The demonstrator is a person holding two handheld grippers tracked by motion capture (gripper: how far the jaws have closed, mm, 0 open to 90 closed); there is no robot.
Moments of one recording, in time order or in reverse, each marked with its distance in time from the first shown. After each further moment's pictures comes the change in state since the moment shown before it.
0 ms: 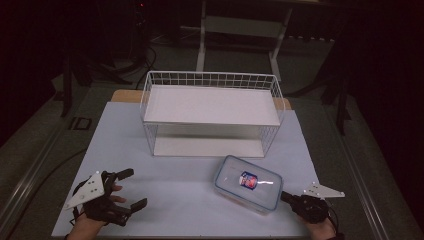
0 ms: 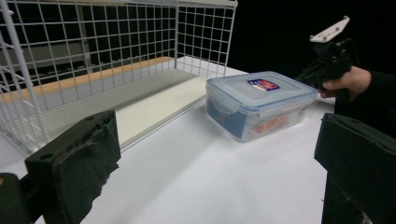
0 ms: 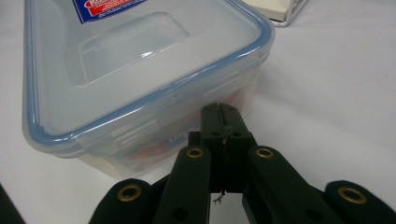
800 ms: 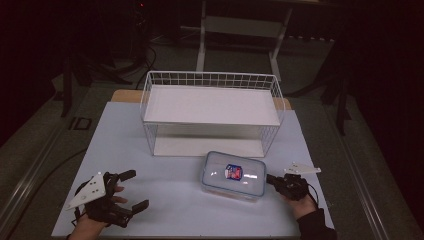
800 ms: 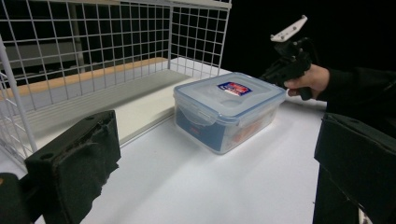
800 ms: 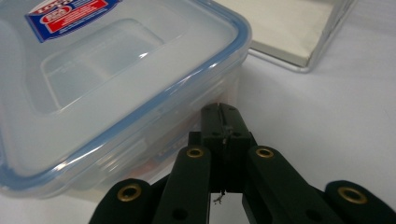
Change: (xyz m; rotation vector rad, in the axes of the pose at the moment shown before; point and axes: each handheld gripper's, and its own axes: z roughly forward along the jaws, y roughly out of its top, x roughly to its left) left arm -0.002 -0.001 0.003 -0.013 -0.024 -0.020; right arm -0.007 0.044 0.056 0.030 0.027 -0.027
